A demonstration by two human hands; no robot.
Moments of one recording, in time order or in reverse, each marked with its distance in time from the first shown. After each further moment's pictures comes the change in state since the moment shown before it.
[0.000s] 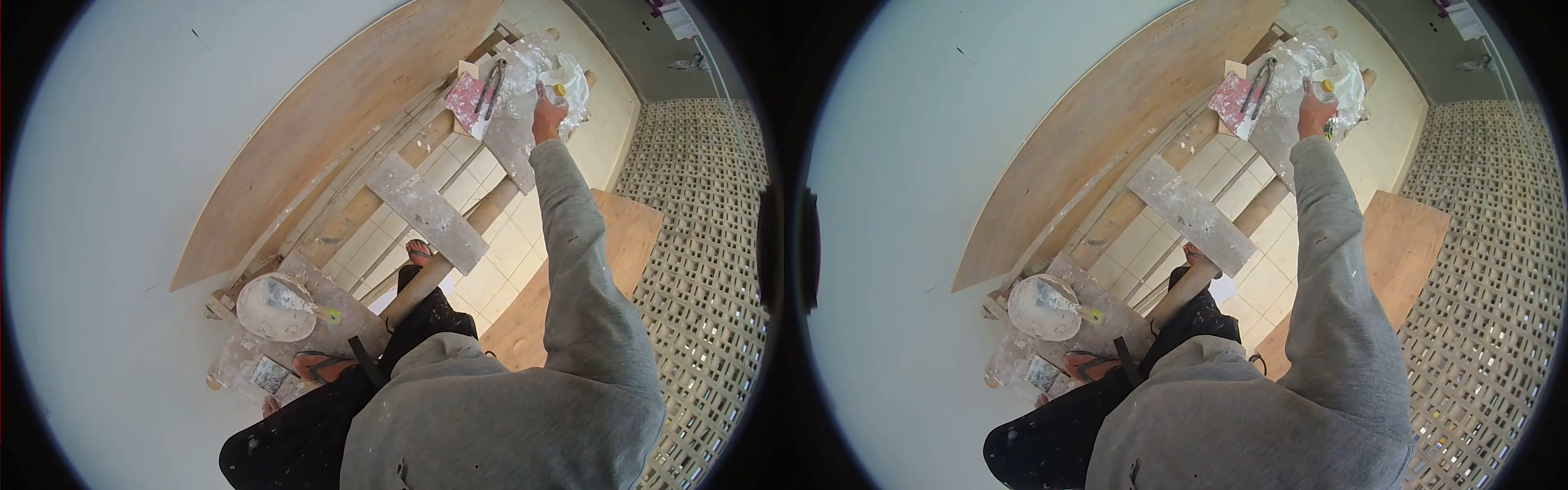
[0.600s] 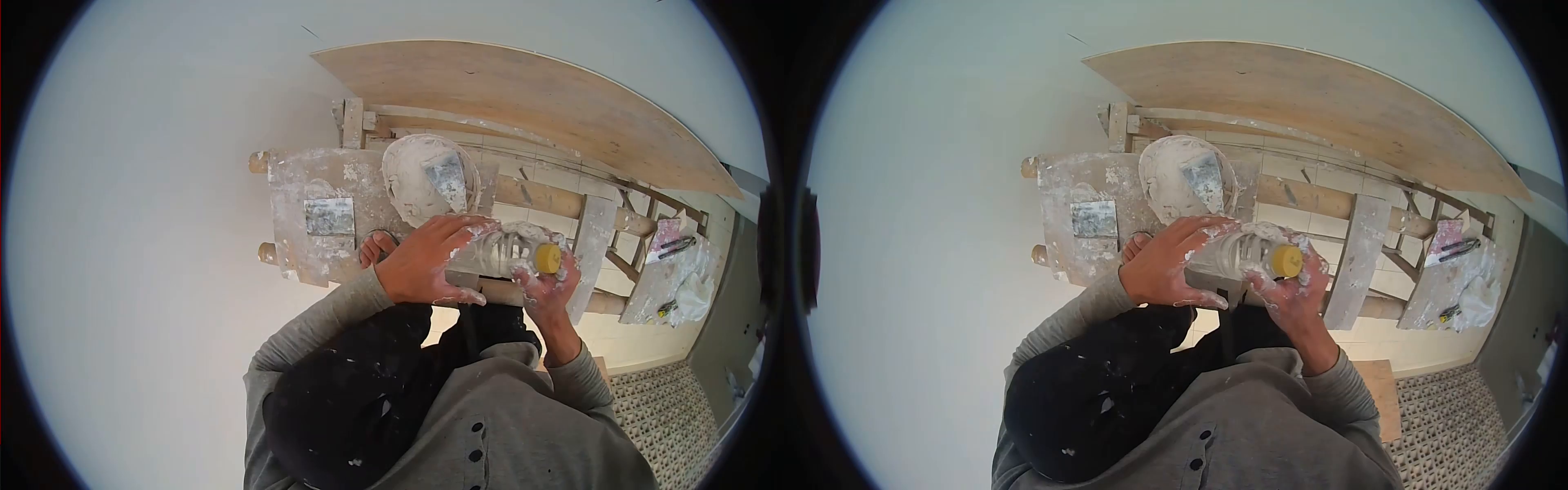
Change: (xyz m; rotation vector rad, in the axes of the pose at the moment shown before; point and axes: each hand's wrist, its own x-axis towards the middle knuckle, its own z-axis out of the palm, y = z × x) left_hand -0.076 0.256 0.016 -0.302 -0.211 0.937; right_hand -0.432 -0.198 -0.100 0.320 -1.649 -0.284
